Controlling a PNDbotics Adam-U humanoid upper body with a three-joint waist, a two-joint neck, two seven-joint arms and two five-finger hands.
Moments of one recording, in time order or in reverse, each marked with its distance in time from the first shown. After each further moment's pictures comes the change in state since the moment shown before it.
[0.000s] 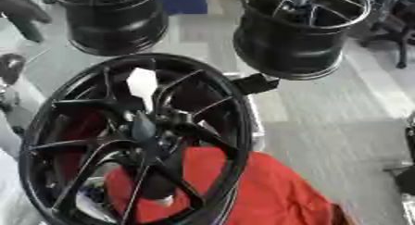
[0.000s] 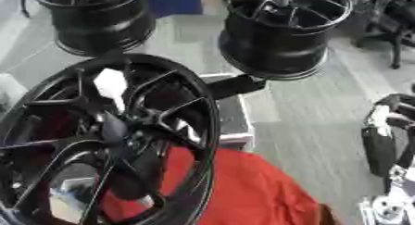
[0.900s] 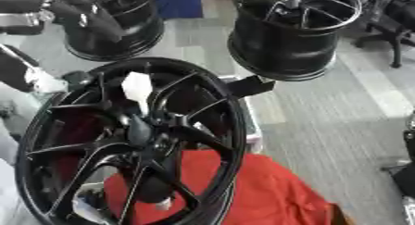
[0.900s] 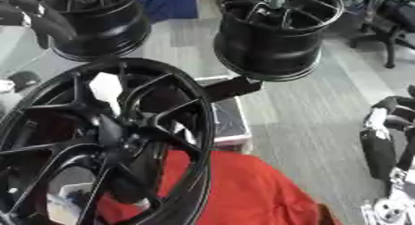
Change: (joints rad) left arm -0.366 -0.080 -0.326 0.216 -0.257 0.052 -0.116; right arm 0.018 -0.011 0.012 0.000 -0.007 0.002 0.014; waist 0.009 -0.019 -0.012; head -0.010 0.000
